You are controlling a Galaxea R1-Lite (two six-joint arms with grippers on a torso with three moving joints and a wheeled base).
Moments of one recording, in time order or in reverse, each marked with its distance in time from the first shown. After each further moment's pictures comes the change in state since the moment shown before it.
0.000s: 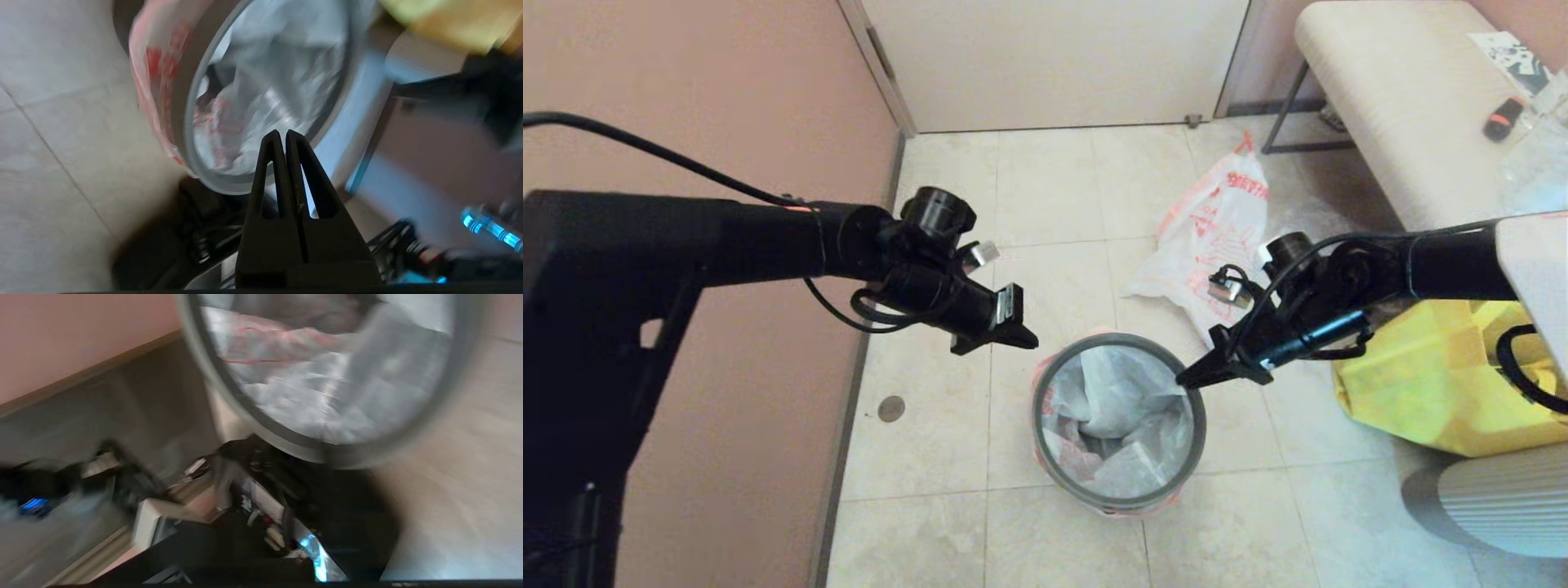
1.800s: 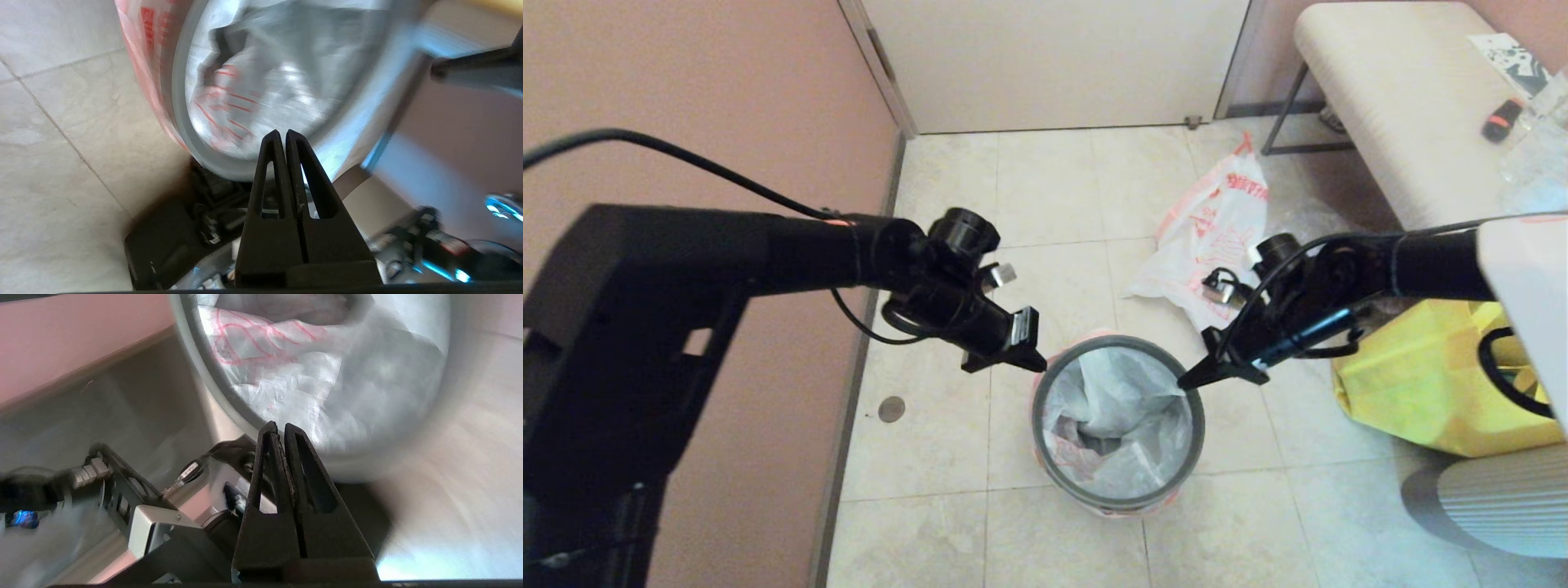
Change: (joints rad) left arm -0.030 0.013 -0.030 0.086 0.051 0.009; right arm -0.007 -0.001 -0.053 0.060 -0.107 0.028
